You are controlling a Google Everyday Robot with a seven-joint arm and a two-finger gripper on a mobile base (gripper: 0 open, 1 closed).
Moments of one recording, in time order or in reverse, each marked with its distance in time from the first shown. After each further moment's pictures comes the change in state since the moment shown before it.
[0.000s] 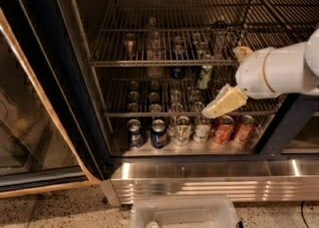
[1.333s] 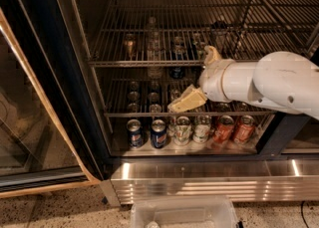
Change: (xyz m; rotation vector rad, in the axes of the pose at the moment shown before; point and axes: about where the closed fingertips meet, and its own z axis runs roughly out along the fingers) arm -0.041 0.011 0.082 0.054 -0.211 0.013
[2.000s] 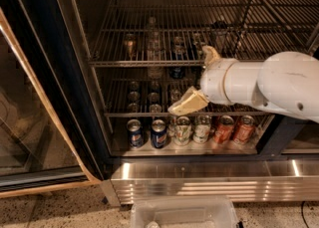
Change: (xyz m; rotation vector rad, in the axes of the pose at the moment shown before) arm -0.018 0.009 -0.023 0.031 0.007 -0.060
